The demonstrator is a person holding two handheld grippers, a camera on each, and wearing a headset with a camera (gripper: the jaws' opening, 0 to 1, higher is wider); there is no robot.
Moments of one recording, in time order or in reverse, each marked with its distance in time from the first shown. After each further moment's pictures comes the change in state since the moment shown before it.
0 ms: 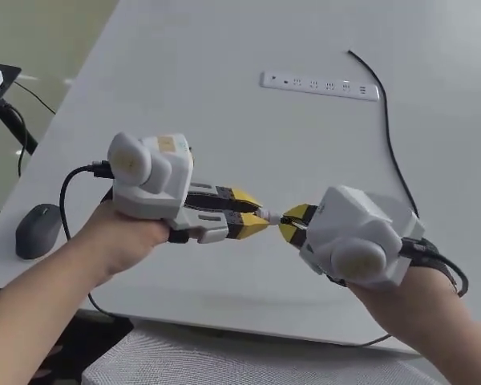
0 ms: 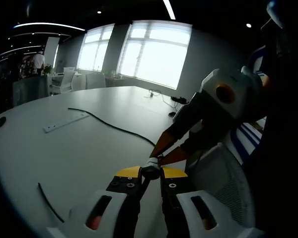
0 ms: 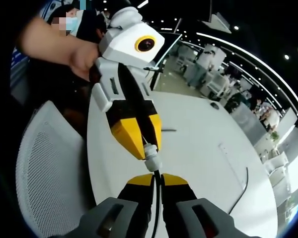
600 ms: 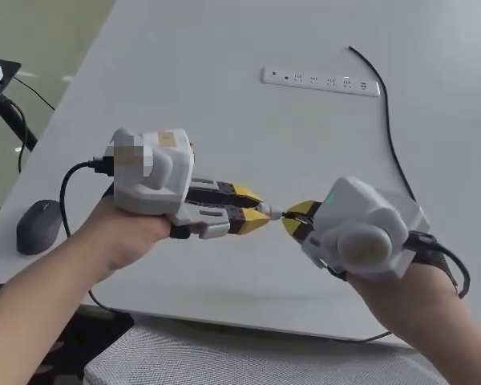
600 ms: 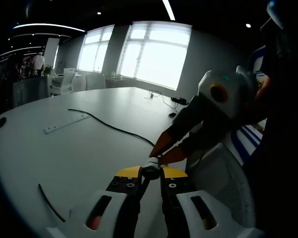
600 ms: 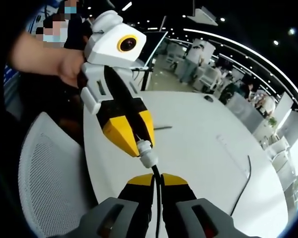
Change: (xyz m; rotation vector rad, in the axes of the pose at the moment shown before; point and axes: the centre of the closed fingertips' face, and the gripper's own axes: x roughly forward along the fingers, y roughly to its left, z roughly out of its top) left arm 0.000 0.000 0.001 0.003 -0.009 0.003; right arm 0.000 -0.006 -0.007 0.119 0.004 -0.032
